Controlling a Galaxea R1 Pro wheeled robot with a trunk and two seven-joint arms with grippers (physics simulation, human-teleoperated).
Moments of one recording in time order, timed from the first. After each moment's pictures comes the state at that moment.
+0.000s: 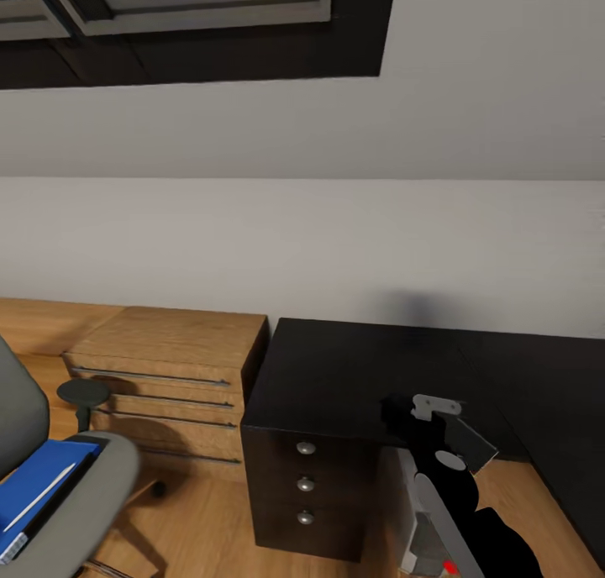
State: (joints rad) left arm 0.09 -0.02 -0.11 -0.60 0.24 -0.12 0.37; right arm -0.26 -0.09 0.27 -1.53 -0.39 0.46 -0.52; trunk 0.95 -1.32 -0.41
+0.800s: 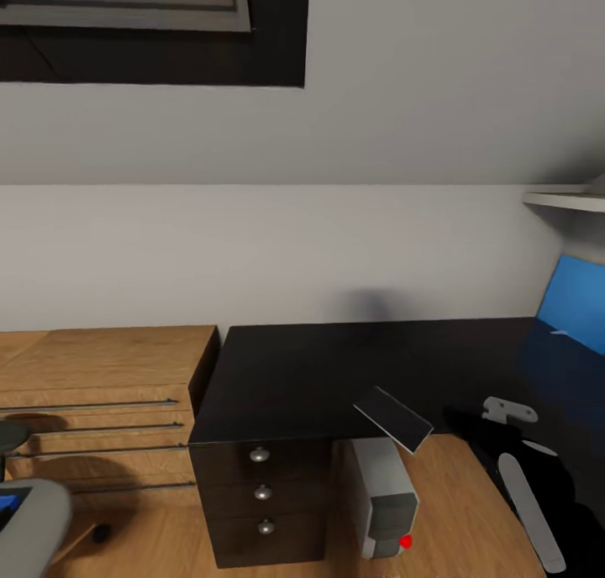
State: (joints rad) left arm 0.09 -0.02 -0.10 -0.56 0.25 -0.16 0.38; right arm -0.26 -0.19 -0.11 -1.52 -0.39 0.71 -0.27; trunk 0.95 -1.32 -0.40
